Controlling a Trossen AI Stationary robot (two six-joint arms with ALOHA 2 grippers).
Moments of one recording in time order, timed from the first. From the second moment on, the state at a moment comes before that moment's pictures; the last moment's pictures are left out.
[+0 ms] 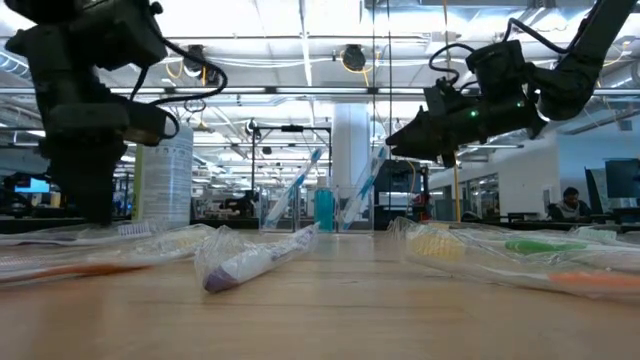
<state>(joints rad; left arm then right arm) -0.21 1.26 0.54 -0.50 -0.08 -0.87 -0.54 1.39 0.36 0.87 -0.16 0.25</state>
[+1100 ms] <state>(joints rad) -0.27 1.26 0.42 -0.34 -0.24 -0.88 -0.54 1.39 0.36 0.85 -0.16 0.29</state>
